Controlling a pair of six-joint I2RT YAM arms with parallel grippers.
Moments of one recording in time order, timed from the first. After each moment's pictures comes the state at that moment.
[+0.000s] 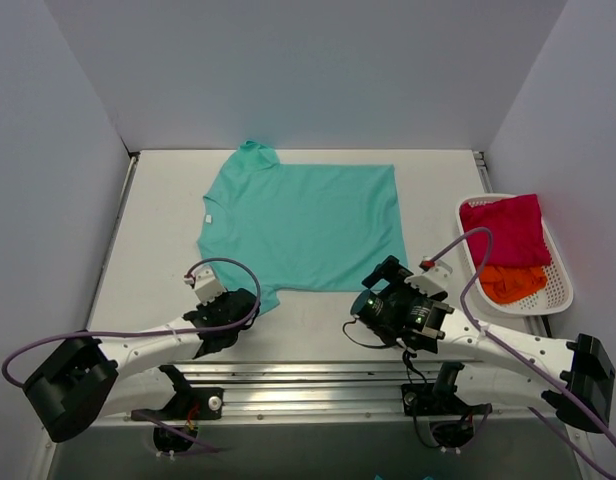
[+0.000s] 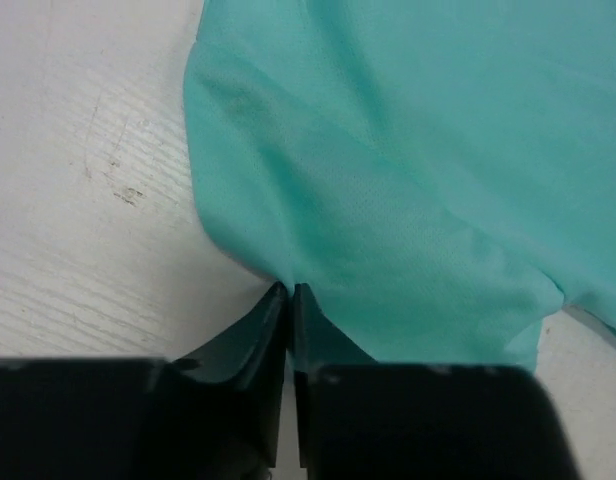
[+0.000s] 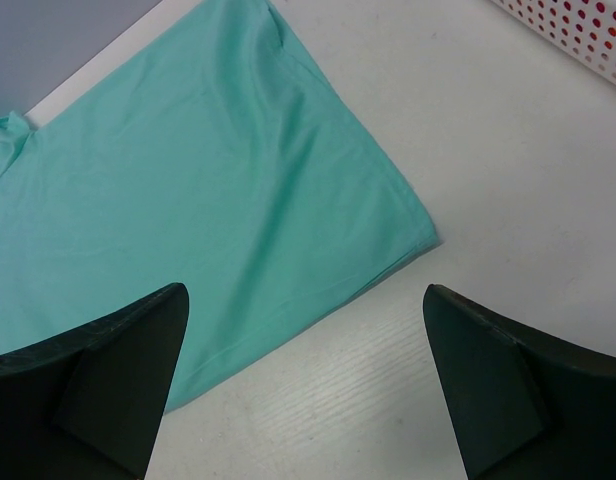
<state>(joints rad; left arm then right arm) -0.84 1.17 0.38 -0.23 -0.79 -1.22 1.07 1.03 0.69 -0.80 1.20 1.54</state>
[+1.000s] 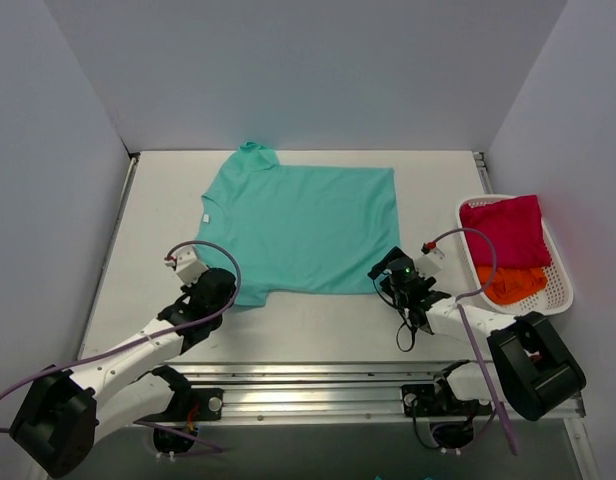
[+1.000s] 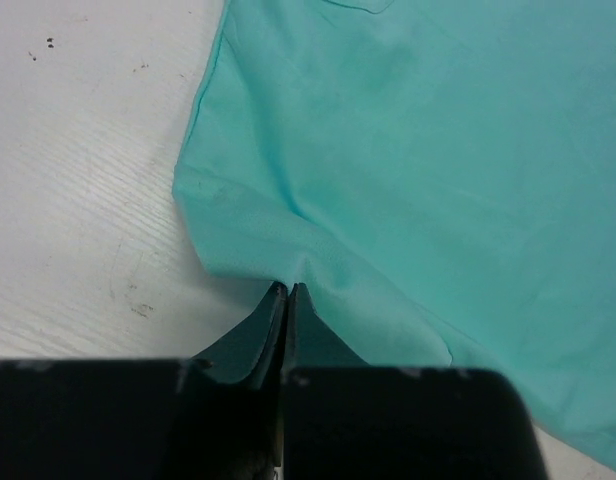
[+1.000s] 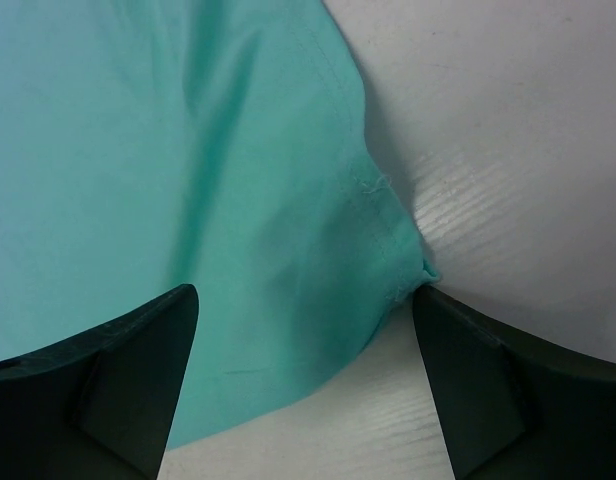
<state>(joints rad) -0.62 1.00 0.43 -0.17 -0.70 -0.96 0.47 1.27 0.35 0.18 0.44 1.02</state>
